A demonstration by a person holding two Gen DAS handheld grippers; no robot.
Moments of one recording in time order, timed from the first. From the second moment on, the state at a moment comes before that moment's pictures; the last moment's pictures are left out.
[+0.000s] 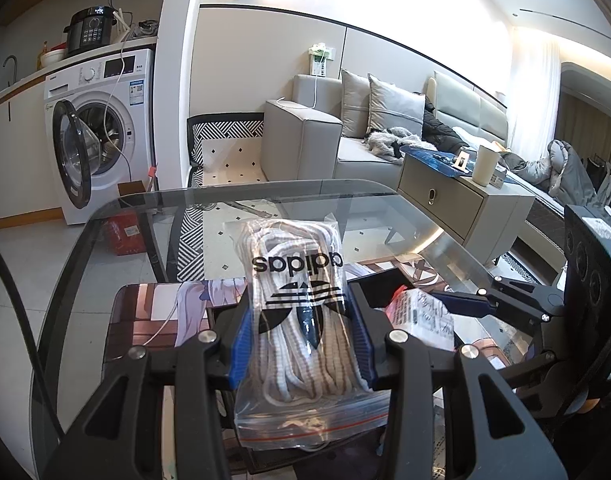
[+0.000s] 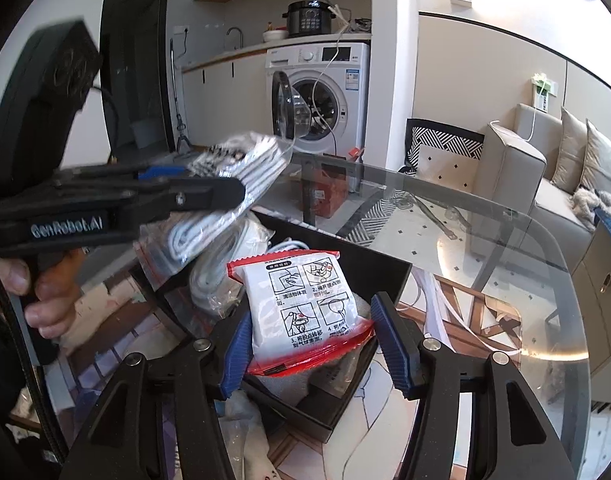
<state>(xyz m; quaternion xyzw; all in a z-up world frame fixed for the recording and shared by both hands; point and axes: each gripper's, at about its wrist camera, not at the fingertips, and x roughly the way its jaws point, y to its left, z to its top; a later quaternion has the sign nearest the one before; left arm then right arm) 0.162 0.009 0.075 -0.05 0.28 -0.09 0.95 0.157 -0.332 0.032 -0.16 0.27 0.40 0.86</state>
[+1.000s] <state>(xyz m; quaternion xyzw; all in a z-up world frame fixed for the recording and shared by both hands) 0.189 -0.039 0.058 -0.02 0.31 -0.13 0.94 0.154 -0.399 0.041 -0.11 0.27 0.37 0.88</state>
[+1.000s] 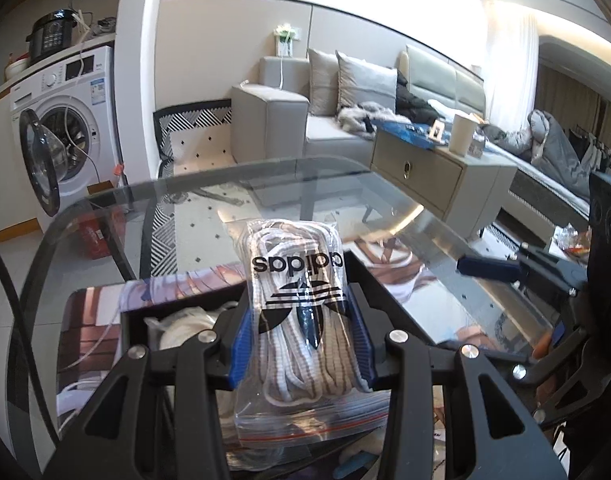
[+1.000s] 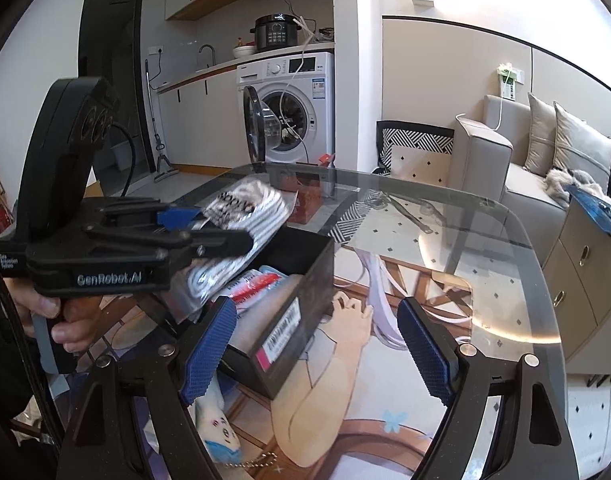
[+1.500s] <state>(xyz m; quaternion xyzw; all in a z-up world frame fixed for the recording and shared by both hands) 0.194 -0.054 0.040 0.01 0.35 -0.13 0.93 0.153 -0.408 0.045 -0.10 0.27 0.36 0.89</state>
